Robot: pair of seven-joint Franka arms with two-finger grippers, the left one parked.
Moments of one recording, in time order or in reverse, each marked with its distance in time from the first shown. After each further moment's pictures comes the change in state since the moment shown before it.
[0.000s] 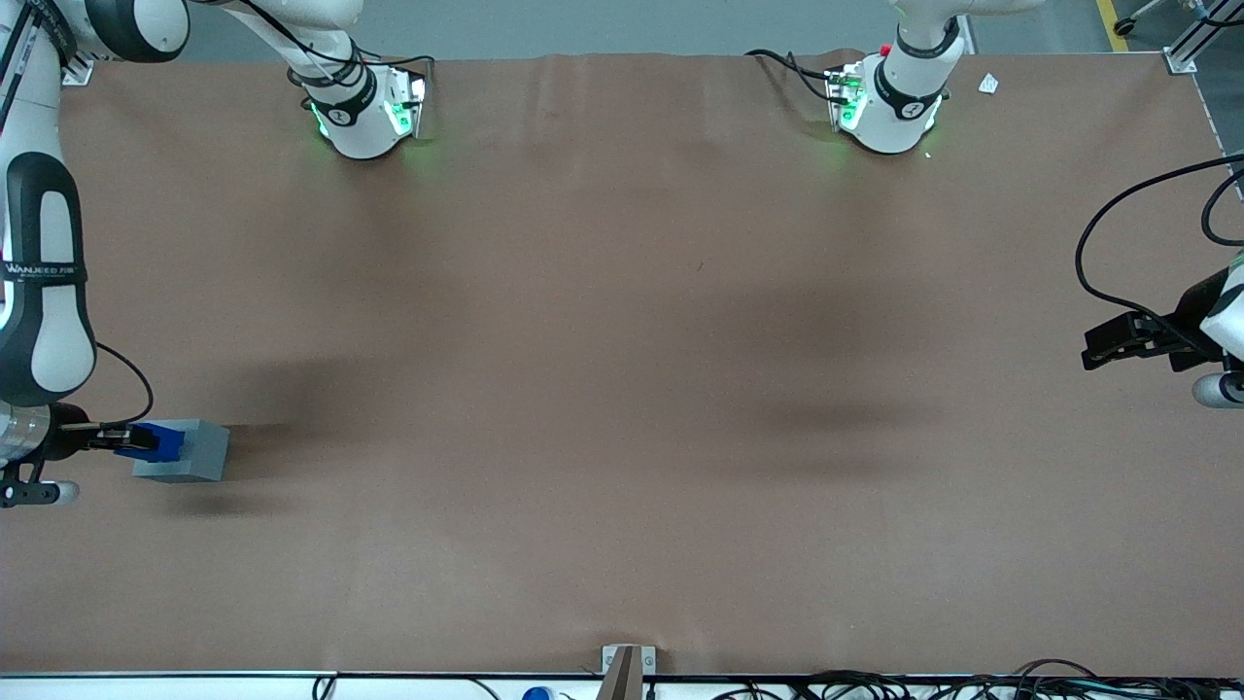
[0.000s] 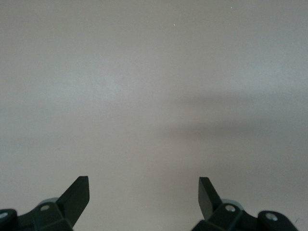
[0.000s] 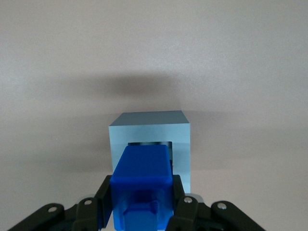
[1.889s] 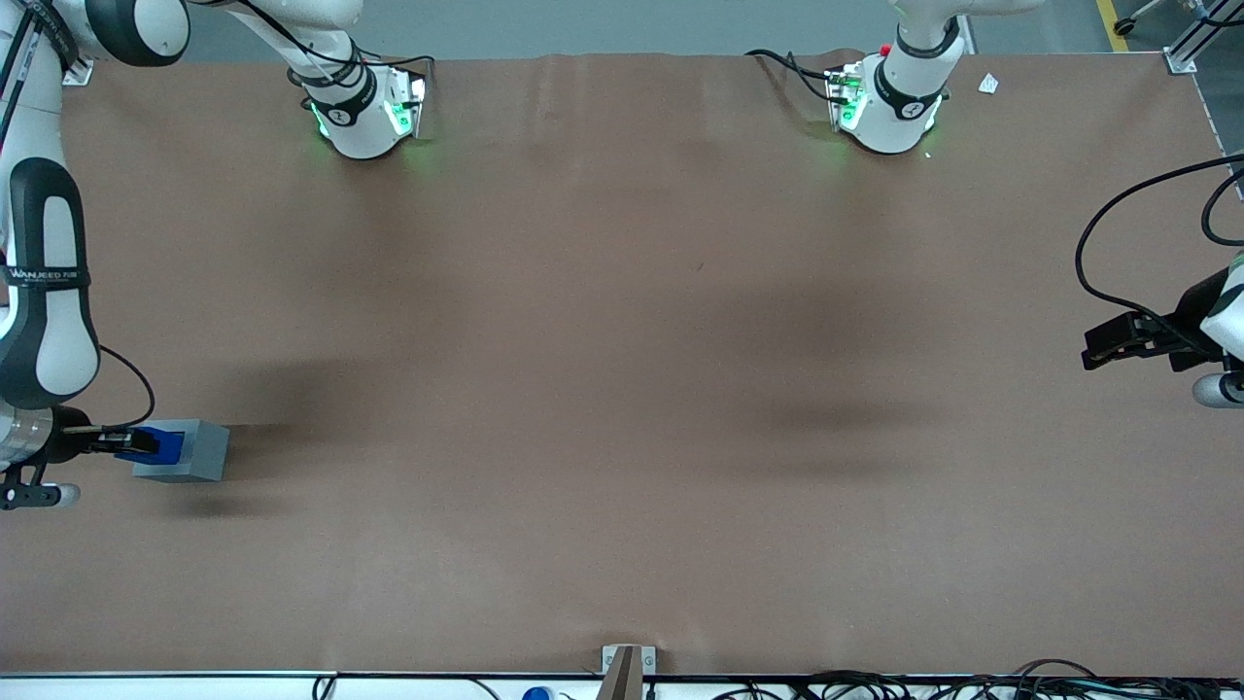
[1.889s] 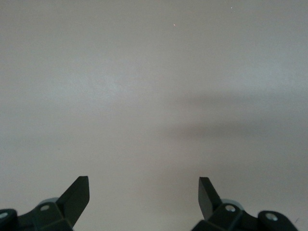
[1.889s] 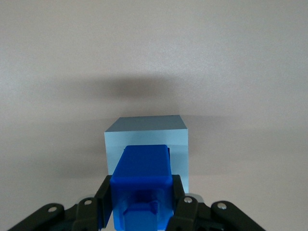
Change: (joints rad) arm -0.001 0.013 0.000 0.000 0.000 0.024 0.001
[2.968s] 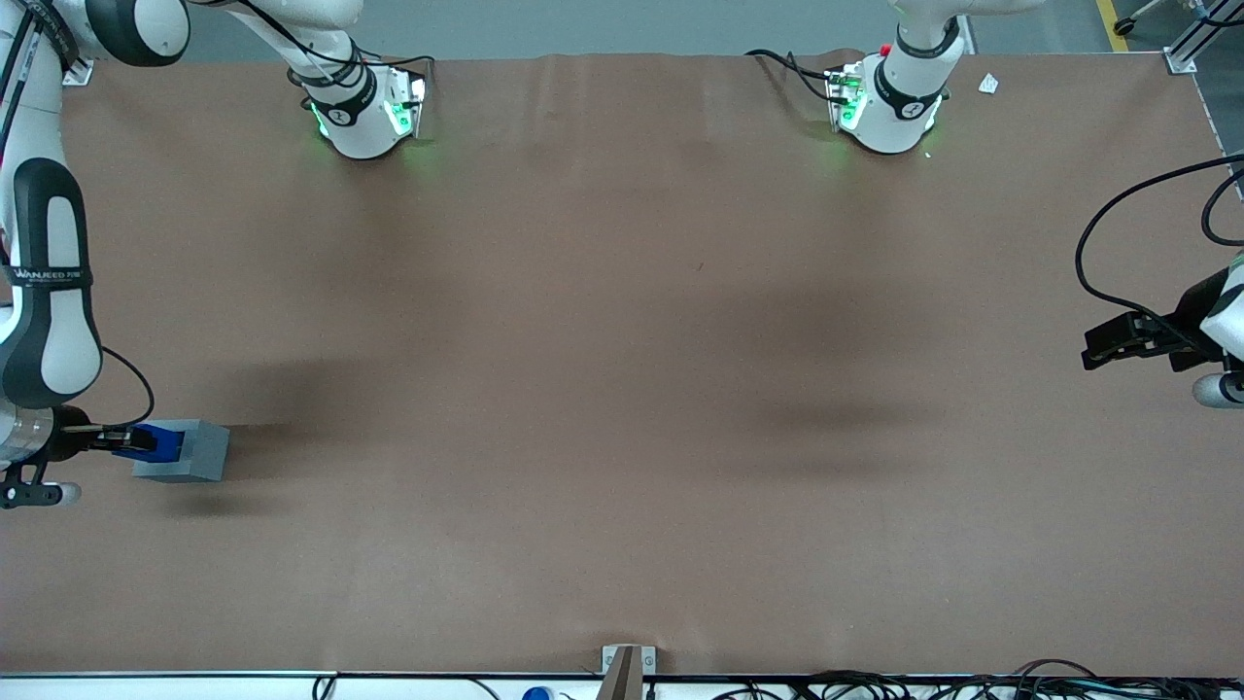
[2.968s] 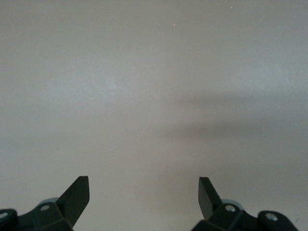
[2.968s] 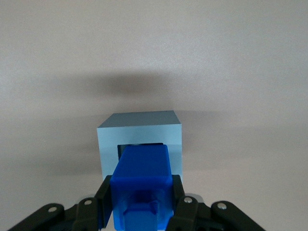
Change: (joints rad) arm 0.000 0.001 0.001 0.001 -0.033 -0.010 0.020
